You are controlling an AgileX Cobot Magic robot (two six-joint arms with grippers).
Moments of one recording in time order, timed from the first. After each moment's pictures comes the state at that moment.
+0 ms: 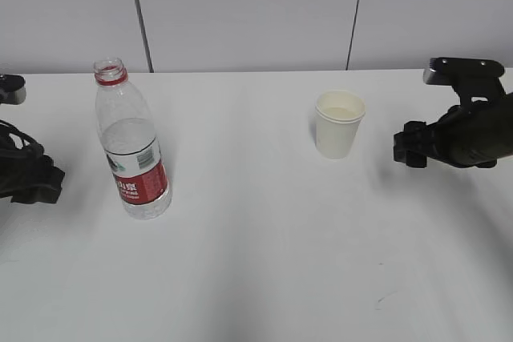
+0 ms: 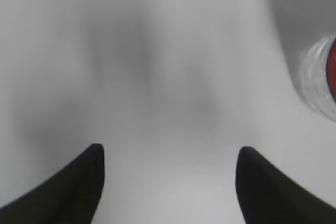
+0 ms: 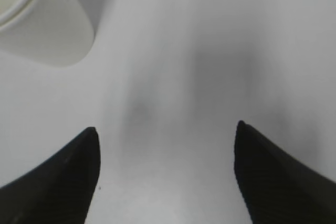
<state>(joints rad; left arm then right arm) -0.09 1.59 -0.78 -0.01 0.37 0.09 0.07 1.76 -0.87 0.27 0.07 -0.16</state>
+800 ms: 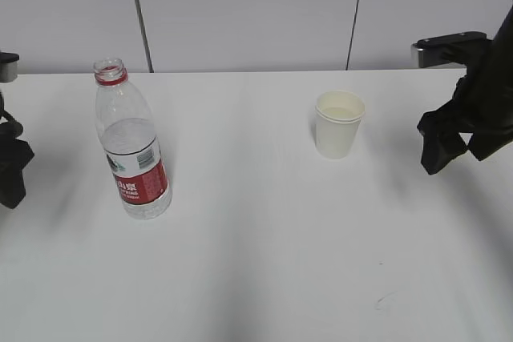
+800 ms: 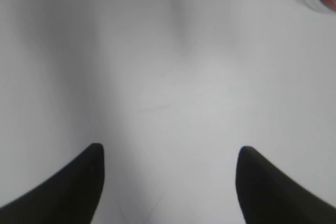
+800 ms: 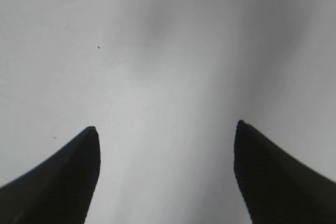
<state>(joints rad) -0.09 1.59 -1.09 0.05 1.04 0.09 0.07 1.76 -1.27 0.04 0.99 -0.19</state>
